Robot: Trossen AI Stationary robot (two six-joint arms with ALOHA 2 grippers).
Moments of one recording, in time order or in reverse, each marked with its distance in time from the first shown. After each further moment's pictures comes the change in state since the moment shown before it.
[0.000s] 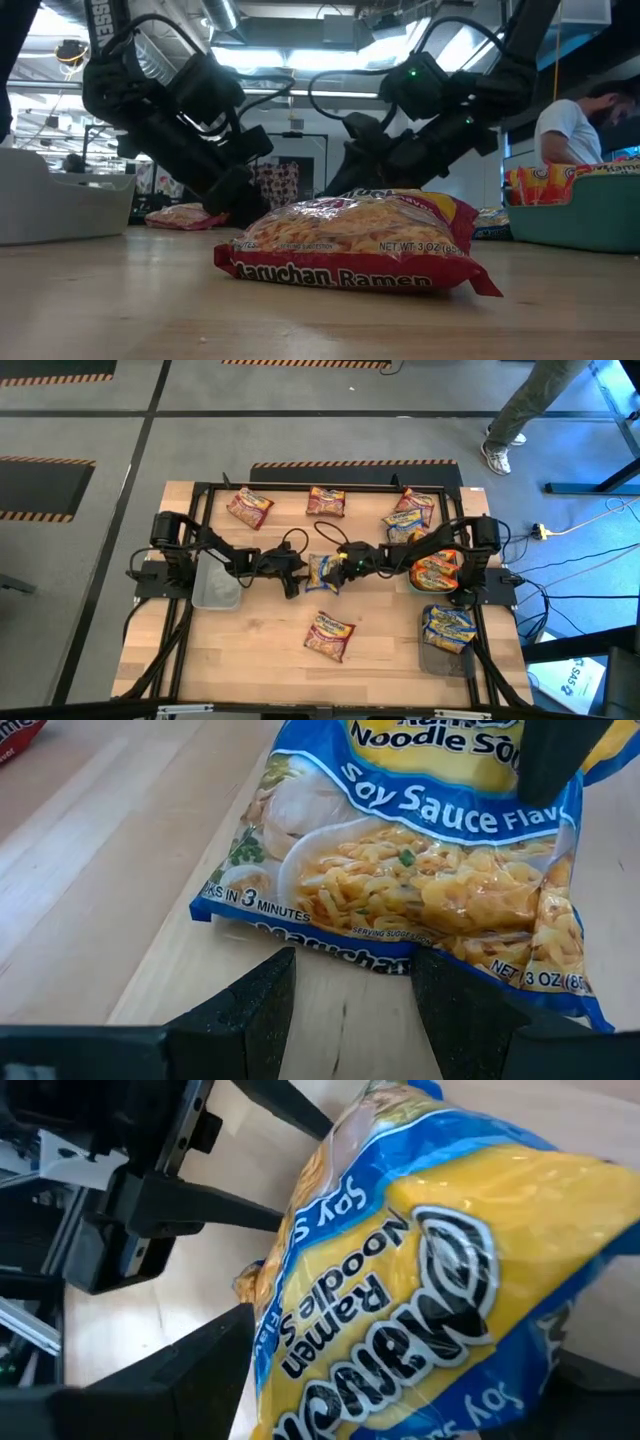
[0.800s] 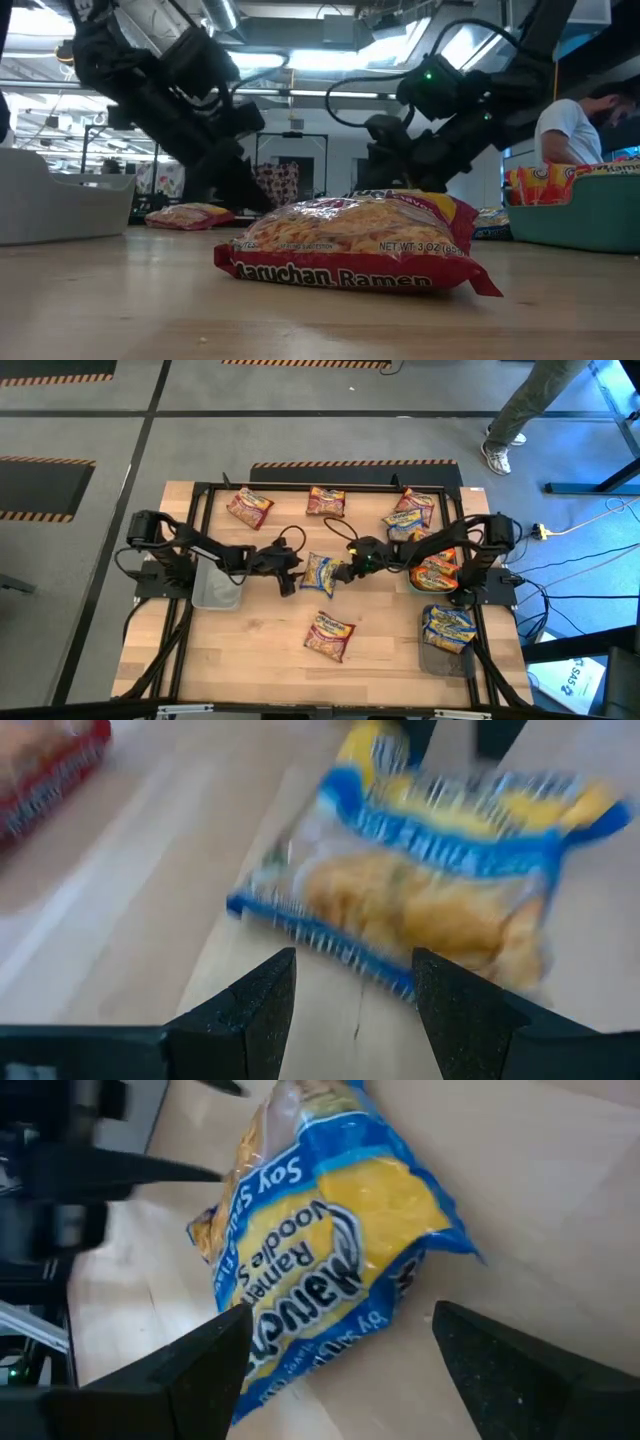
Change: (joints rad) left arm -0.009 -0.170 0.000 -0.204 -0.066 0.028; right arm -0.038 -0.099 -0.090 -0.072 -0.066 0.054
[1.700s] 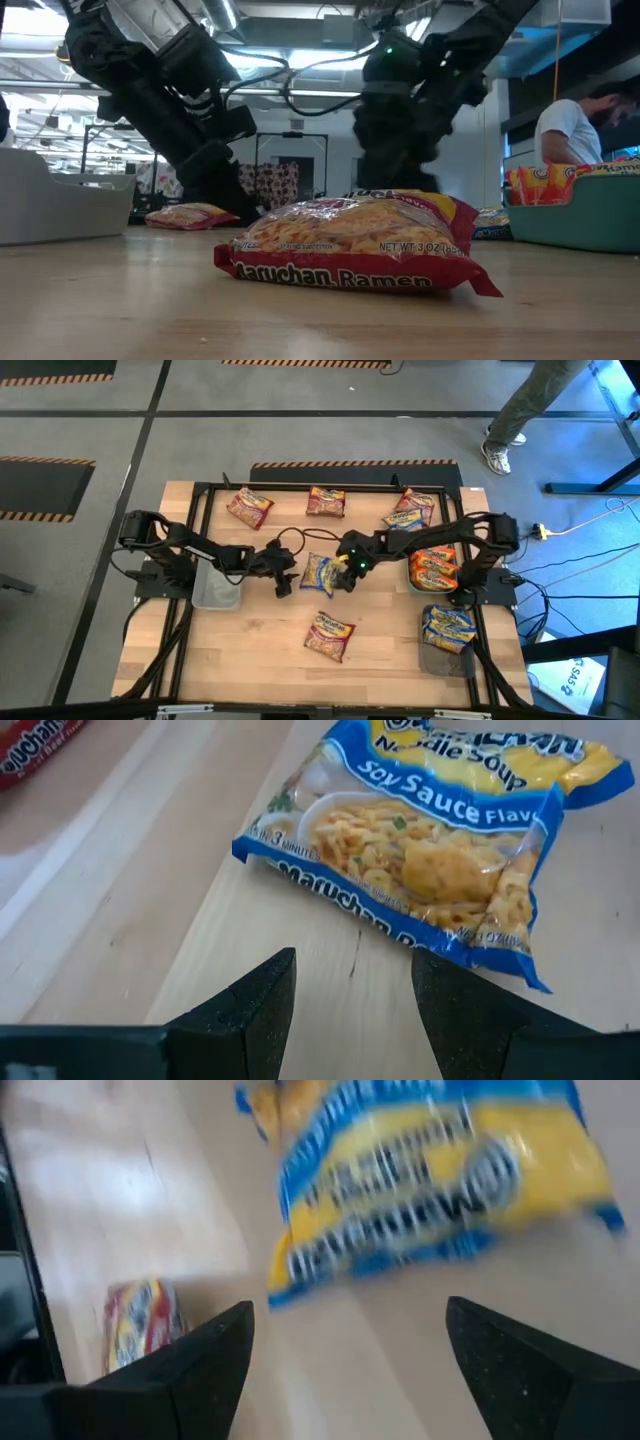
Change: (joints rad) left arm -0.019 -0.071 -0.001 -0.156 -0.012 -0.079; right arm -0.003 -0.050 0.295 -0.626 -0.158 -0.368
